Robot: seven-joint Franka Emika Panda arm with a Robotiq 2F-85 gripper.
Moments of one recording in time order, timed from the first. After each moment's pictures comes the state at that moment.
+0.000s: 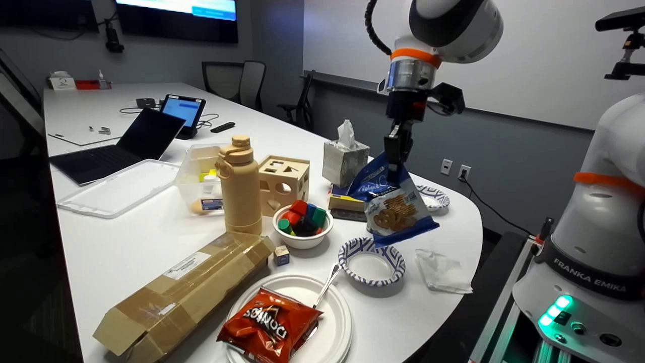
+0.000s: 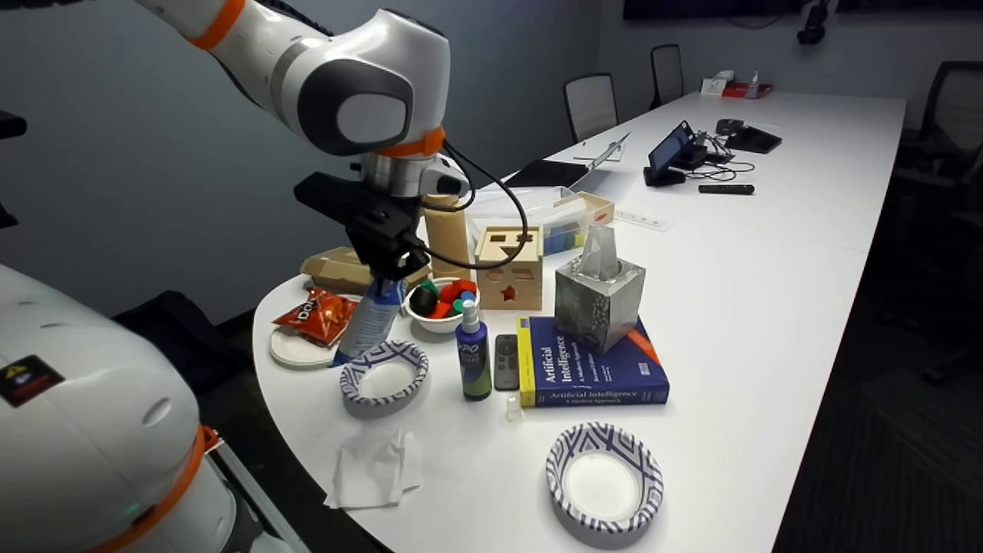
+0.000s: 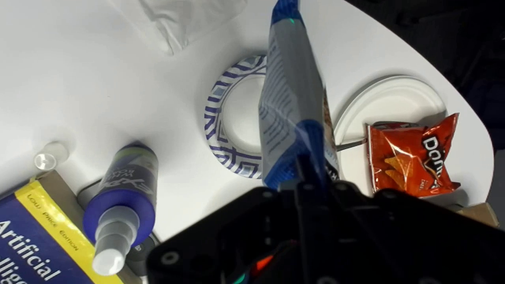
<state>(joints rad) 0.19 -0.46 -0.04 -2.75 0.31 2.18 -0.28</state>
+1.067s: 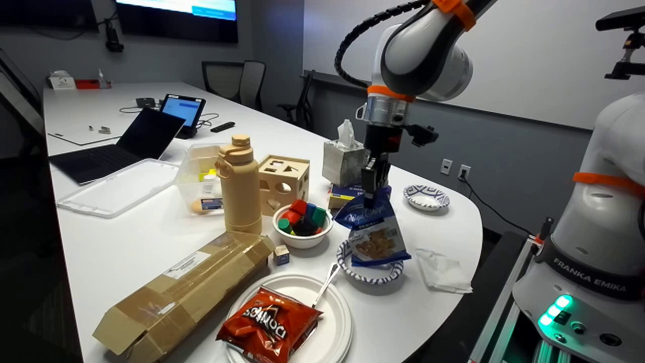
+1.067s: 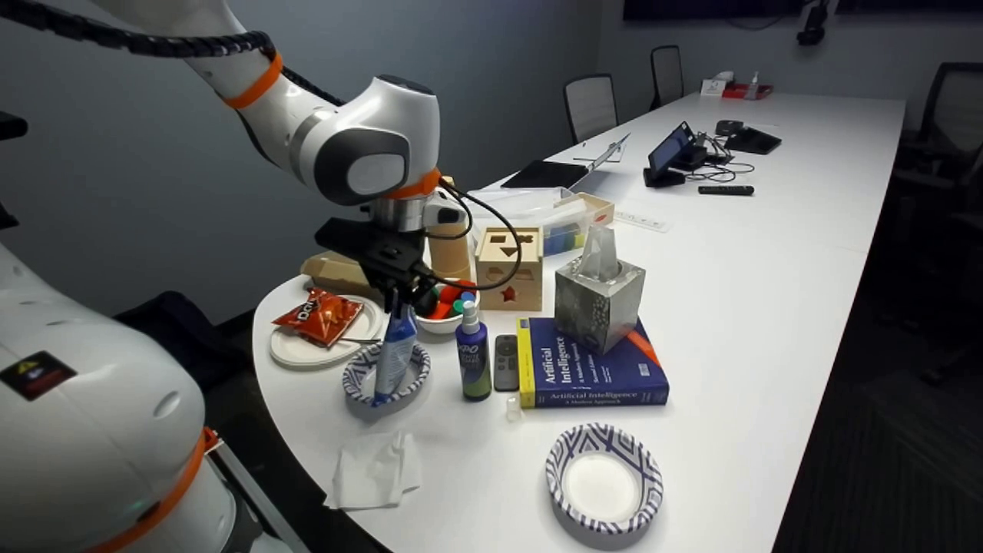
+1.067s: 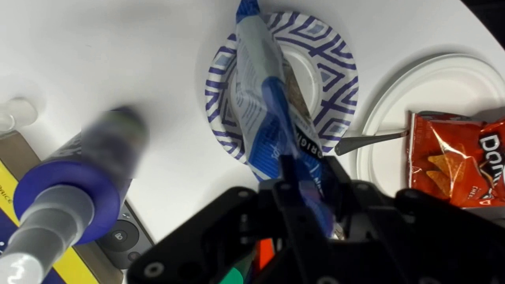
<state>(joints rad) 0.23 -0.23 0.03 -2.75 0.34 2.46 -0.32</state>
